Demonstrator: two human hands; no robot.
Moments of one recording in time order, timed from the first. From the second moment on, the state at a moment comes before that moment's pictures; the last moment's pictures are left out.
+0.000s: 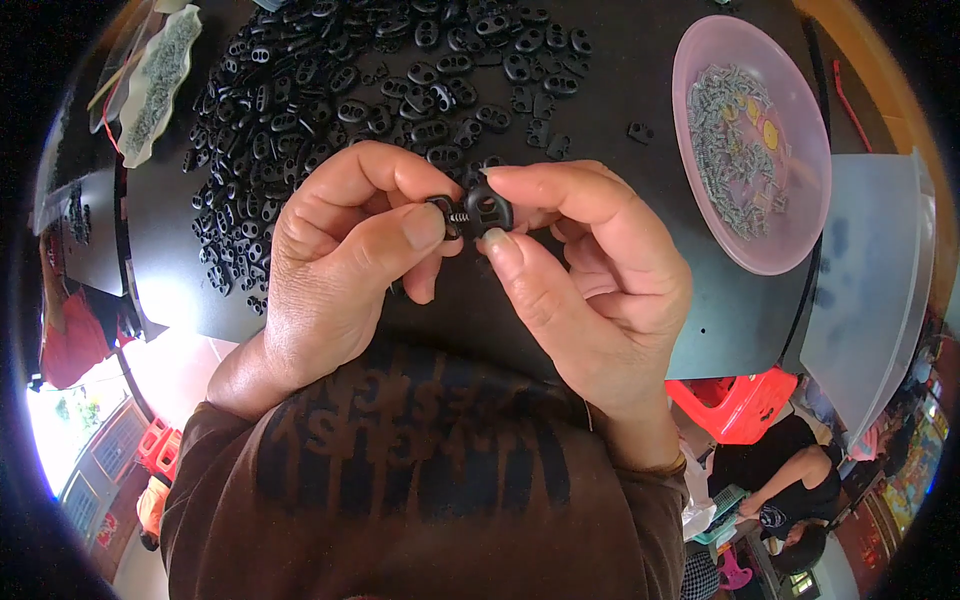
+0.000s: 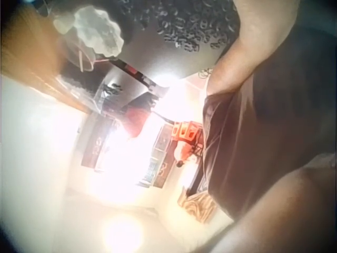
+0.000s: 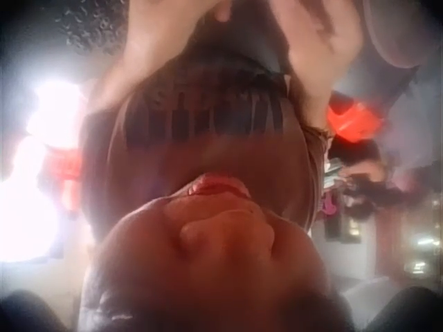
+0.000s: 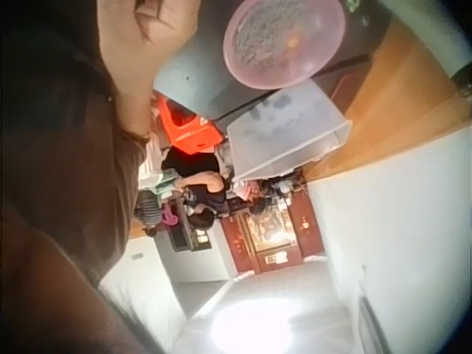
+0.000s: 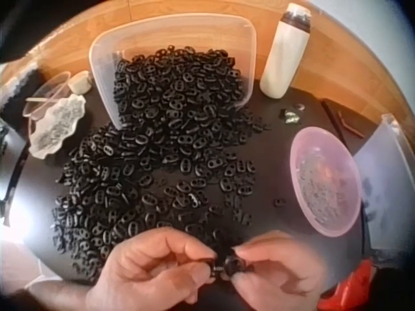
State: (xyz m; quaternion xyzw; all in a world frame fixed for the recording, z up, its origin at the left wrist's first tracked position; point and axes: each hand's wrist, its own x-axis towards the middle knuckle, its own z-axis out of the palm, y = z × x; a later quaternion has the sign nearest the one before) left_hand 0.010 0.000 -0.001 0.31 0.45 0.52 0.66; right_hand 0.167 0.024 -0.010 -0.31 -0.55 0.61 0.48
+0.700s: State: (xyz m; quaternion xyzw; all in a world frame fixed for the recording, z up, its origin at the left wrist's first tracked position) left_hand 0.013 -0.003 -0.002 0.31 0.40 0.53 0.68; right_hand 0.163 0.021 -0.013 -0.33 -0.59 0.55 0.50
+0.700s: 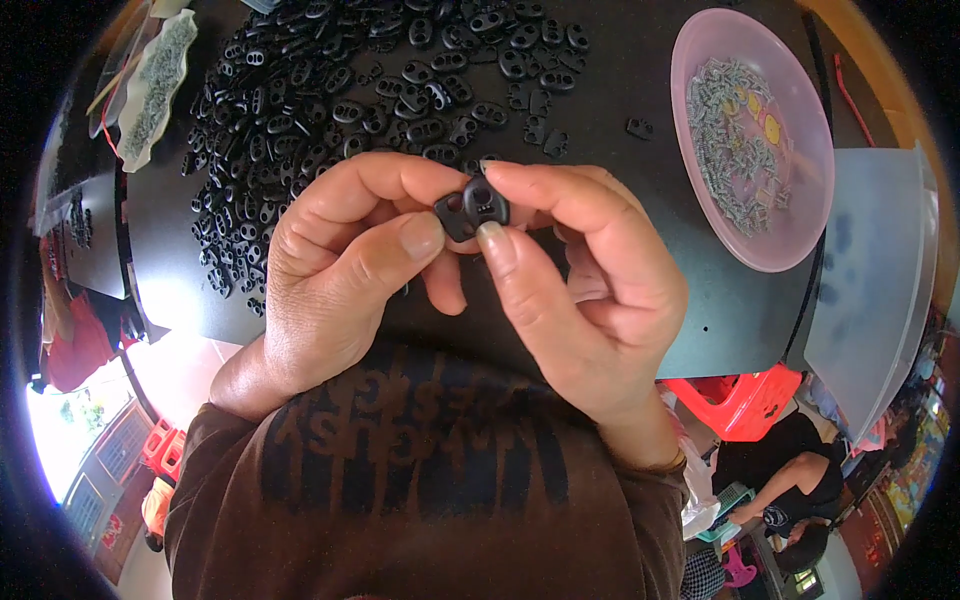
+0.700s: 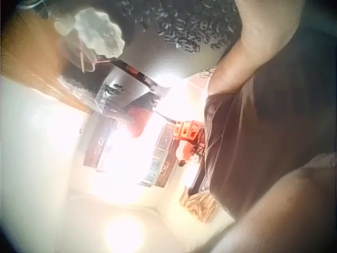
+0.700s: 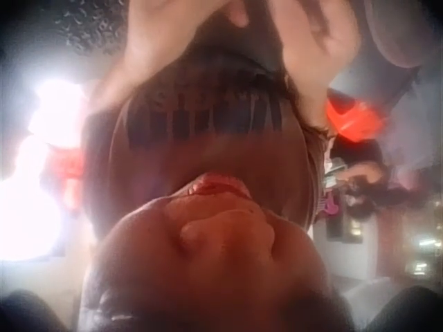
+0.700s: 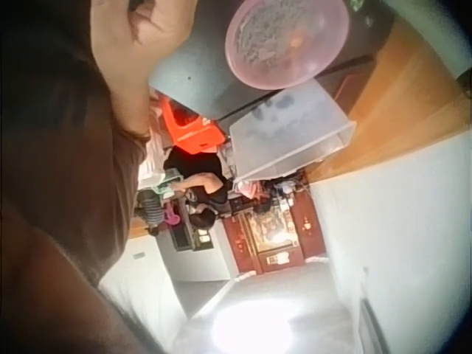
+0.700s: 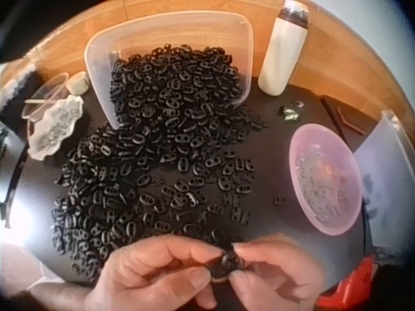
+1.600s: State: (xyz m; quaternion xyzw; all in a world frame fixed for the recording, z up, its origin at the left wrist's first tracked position) left_hand 0.013 -0.004 -0.005 0.44 0.41 0.53 0.60; right_hand 0.164 0.018 -0.010 -0.31 -0.47 0.65 0.50
